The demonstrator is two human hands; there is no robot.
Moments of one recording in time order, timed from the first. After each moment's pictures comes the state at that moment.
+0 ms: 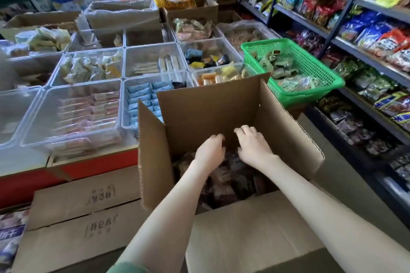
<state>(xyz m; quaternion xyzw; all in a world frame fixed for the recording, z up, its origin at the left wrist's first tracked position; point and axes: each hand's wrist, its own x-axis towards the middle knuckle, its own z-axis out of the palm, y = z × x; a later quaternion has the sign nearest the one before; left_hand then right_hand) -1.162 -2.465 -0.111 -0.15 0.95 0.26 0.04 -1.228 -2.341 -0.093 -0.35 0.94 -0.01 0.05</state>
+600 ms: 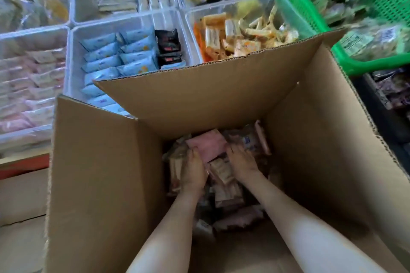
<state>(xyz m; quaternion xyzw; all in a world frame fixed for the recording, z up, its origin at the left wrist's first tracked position) -1.212 -2.507 -0.317 -0.33 0.90 0.25 0.16 -1.304 -2.397 -0.310 -0.35 0.89 0.04 0.28</state>
